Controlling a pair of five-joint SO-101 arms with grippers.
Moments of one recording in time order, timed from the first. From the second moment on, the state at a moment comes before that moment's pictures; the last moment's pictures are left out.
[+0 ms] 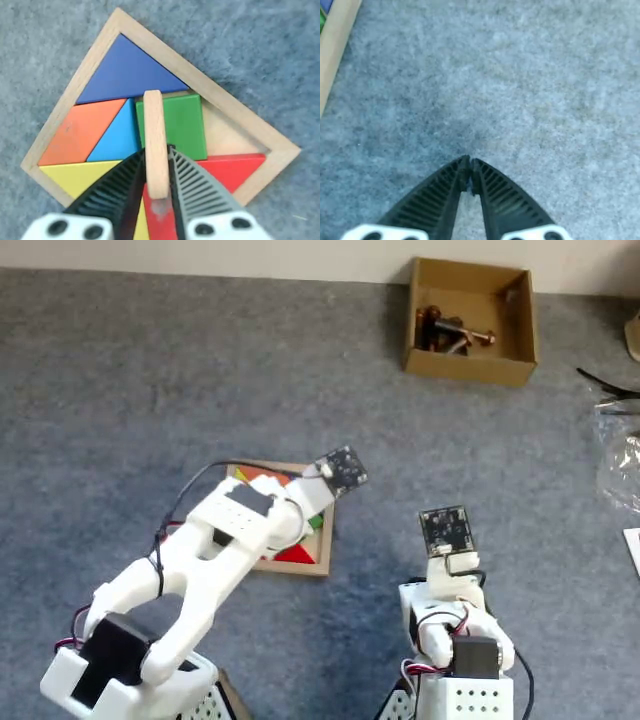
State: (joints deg) left arm 21.5 -10.9 48.7 40.0 -26.2; right arm -3.2 -104.4 95.7 72.6 13.7
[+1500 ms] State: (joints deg) left arm 25.8 -23.3 50.3 45.1 -26.2; right arm -3.2 -104.4 95.7 72.6 13.7
